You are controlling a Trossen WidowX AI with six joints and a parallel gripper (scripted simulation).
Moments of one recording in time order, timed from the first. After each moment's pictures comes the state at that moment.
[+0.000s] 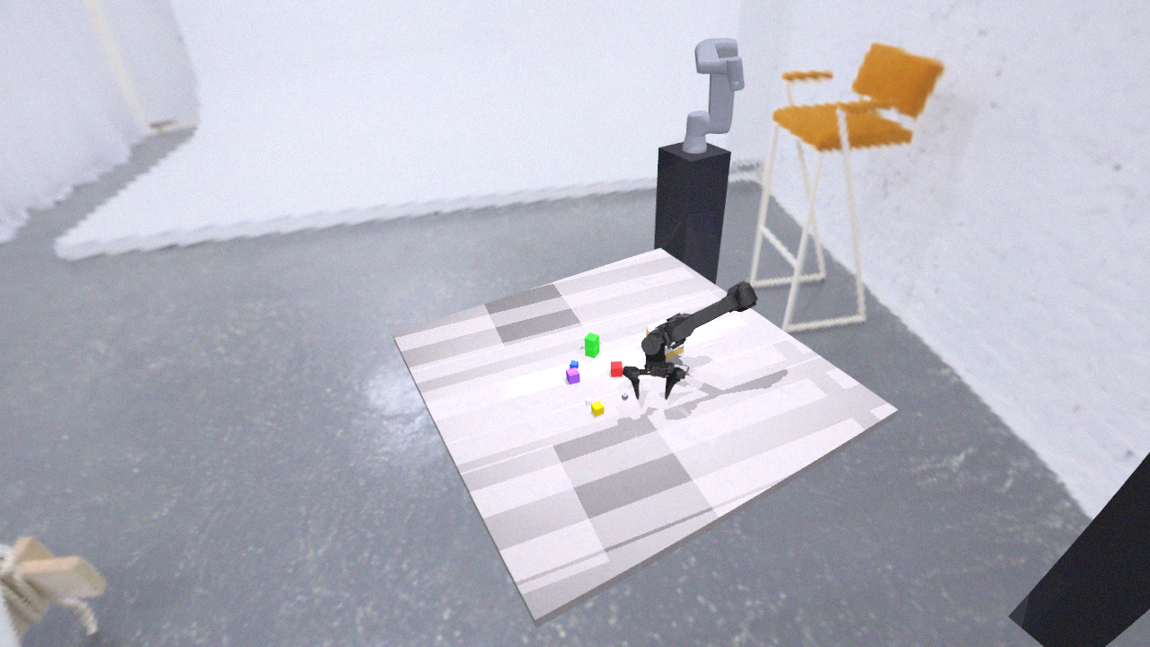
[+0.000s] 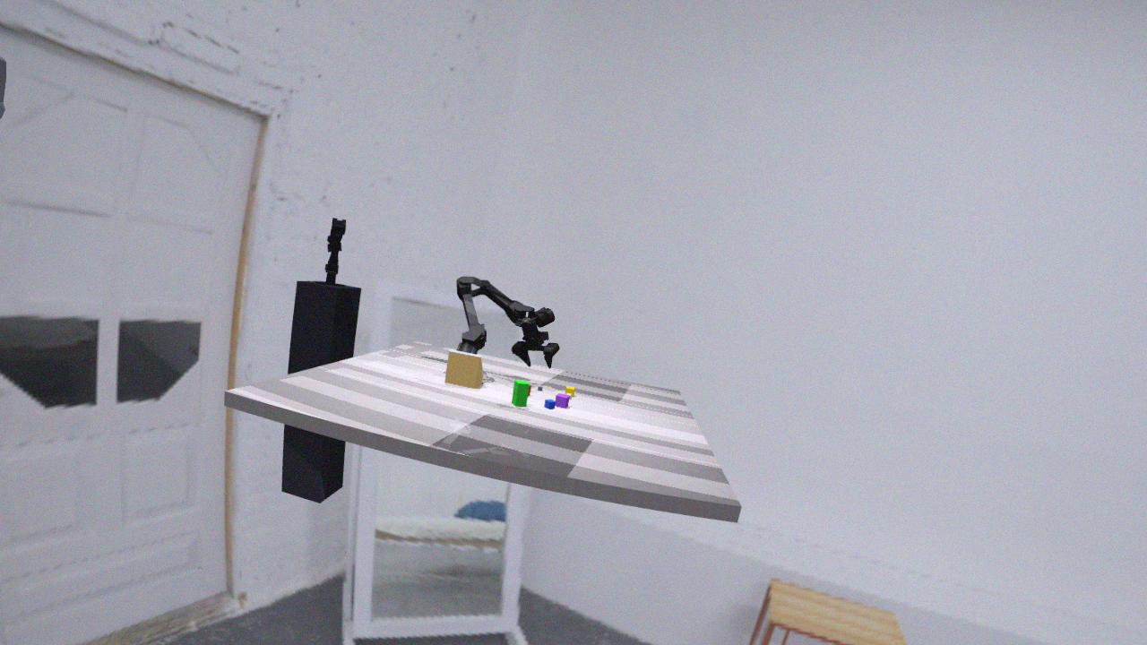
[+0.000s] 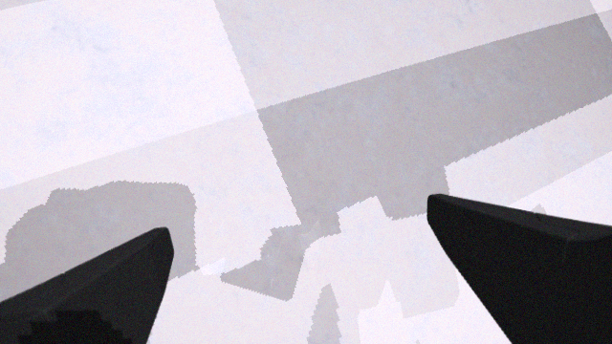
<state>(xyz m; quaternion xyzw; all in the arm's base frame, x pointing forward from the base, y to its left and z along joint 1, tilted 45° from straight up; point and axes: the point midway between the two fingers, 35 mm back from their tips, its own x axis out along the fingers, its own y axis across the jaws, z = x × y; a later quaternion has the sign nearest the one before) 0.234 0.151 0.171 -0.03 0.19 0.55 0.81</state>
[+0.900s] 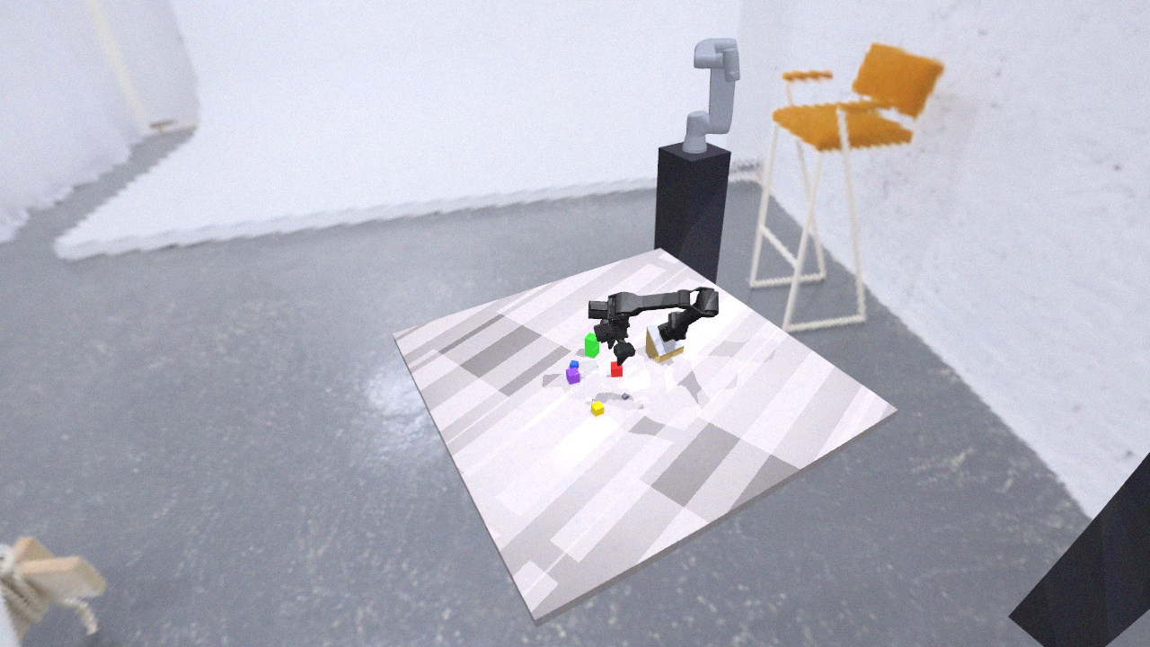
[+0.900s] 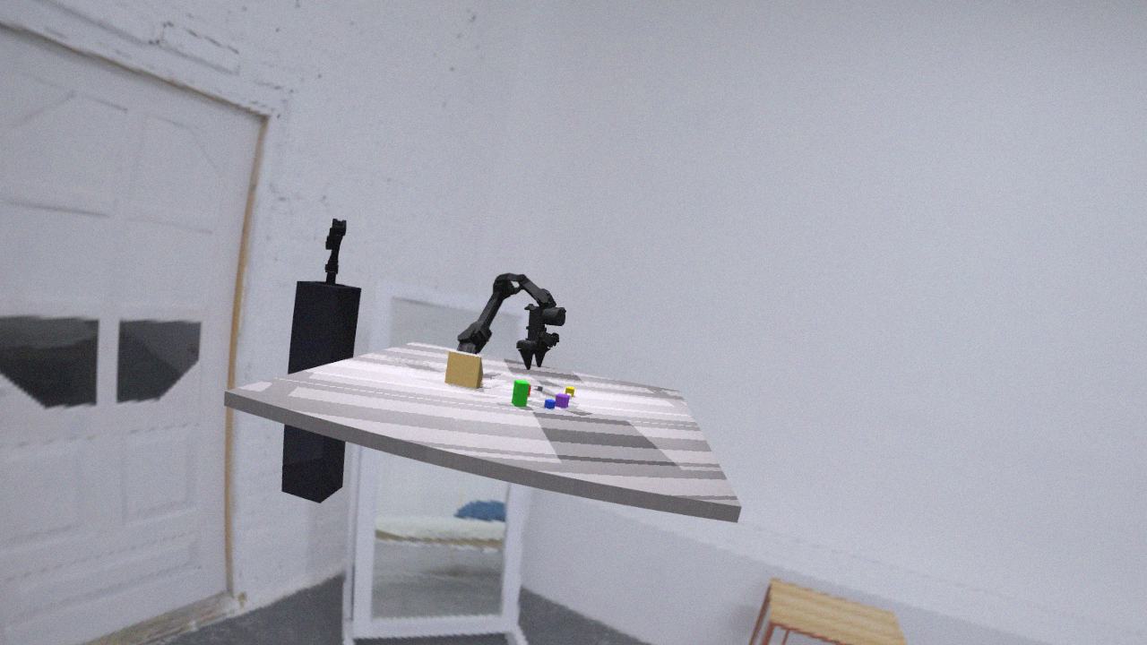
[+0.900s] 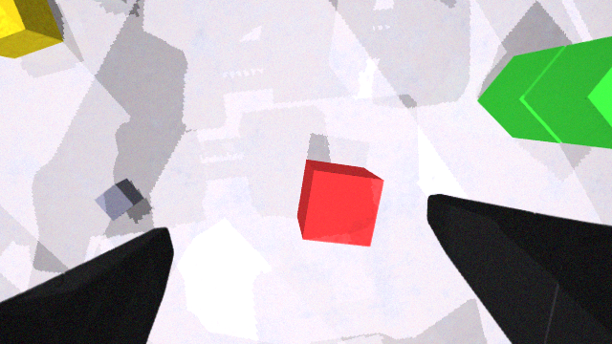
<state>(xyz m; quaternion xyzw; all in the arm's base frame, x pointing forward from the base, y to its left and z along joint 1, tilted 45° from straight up) 0.247 -0.009 0.056 0.36 0.65 0.16 0.65</state>
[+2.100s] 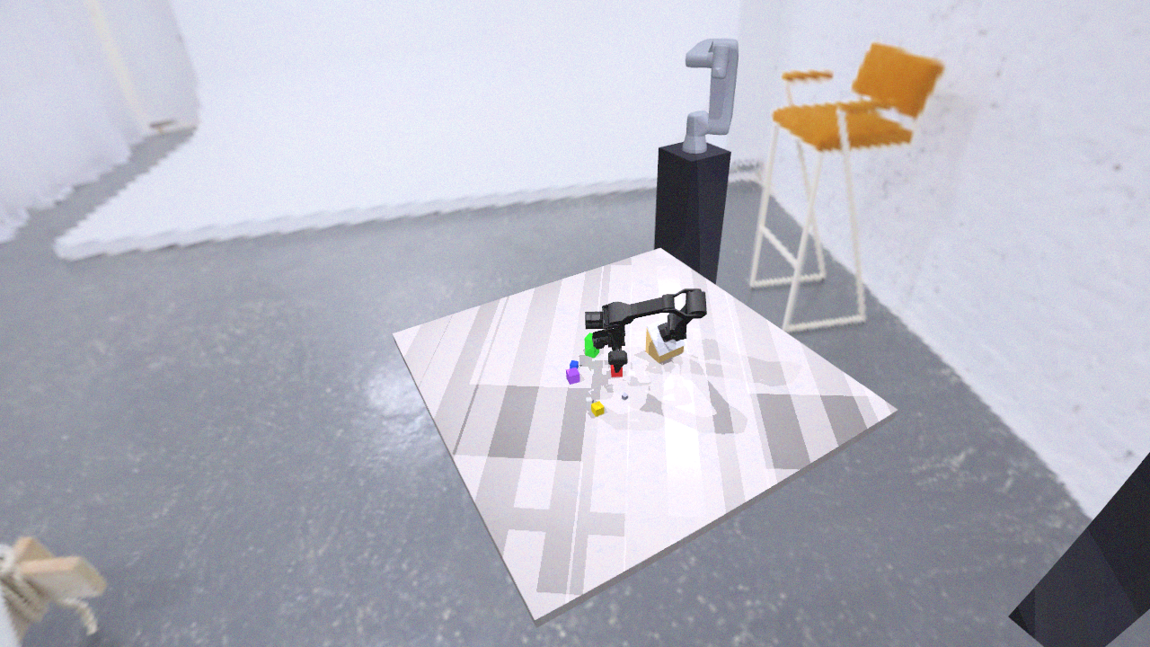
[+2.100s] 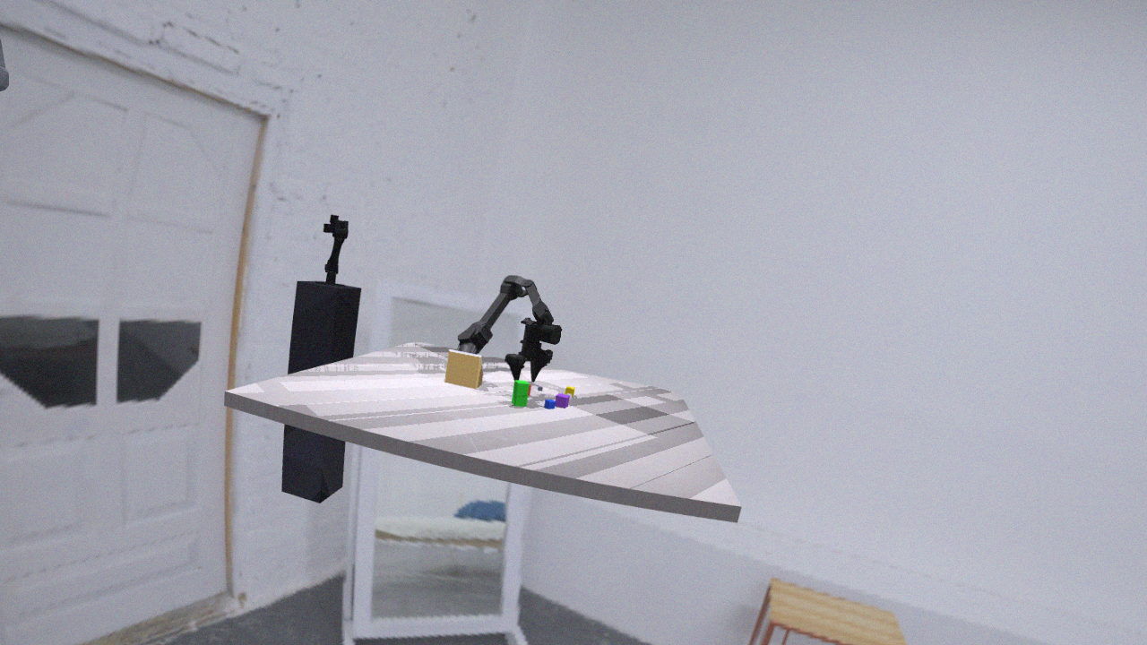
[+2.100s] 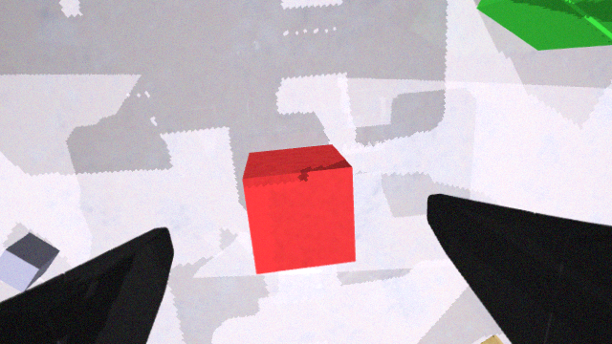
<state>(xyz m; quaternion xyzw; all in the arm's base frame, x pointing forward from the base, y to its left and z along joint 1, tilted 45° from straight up) 0.230 0.011 0.003 0.42 0.70 0.10 0.57</state>
